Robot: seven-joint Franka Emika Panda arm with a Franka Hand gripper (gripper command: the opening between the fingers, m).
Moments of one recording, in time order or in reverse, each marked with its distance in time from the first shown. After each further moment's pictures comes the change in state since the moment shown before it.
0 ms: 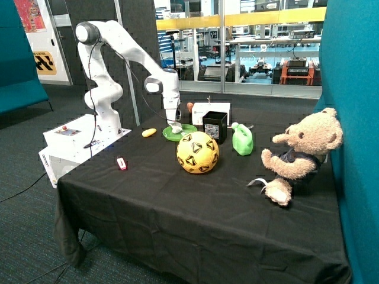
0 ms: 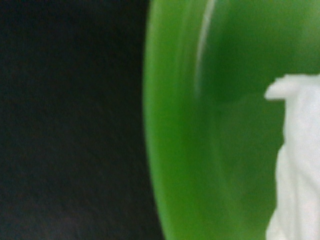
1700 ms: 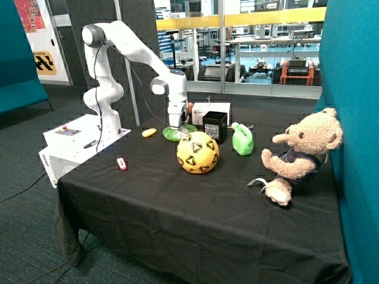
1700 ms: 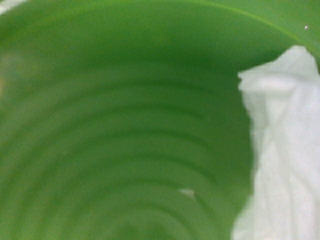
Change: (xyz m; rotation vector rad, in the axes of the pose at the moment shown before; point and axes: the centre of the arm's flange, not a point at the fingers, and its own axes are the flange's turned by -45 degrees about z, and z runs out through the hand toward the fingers) arm 0.030 0.101 -0.011 -0.003 -0.026 0.186
